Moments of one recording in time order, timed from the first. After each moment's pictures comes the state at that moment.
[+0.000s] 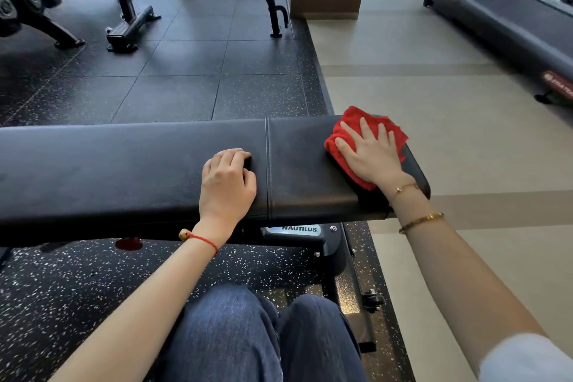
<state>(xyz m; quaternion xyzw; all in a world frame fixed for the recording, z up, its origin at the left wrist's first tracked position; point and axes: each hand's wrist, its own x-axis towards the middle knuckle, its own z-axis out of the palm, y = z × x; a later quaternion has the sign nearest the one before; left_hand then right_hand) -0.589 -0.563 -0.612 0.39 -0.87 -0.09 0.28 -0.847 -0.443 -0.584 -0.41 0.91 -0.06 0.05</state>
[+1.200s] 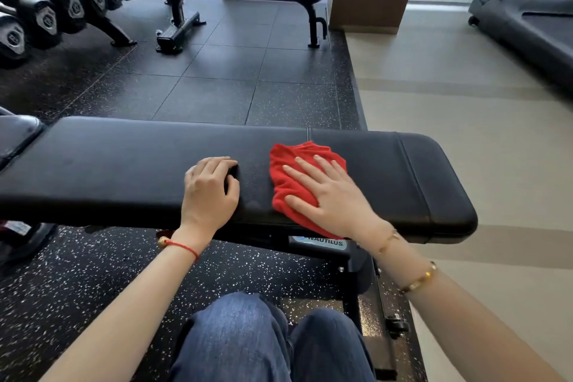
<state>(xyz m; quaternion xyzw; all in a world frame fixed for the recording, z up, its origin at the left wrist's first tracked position) -0.508 -0.611 -0.616 0.43 -0.84 -0.08 0.30 -0.715 -0.471 -0.587 -0.66 0.74 -0.08 0.02</state>
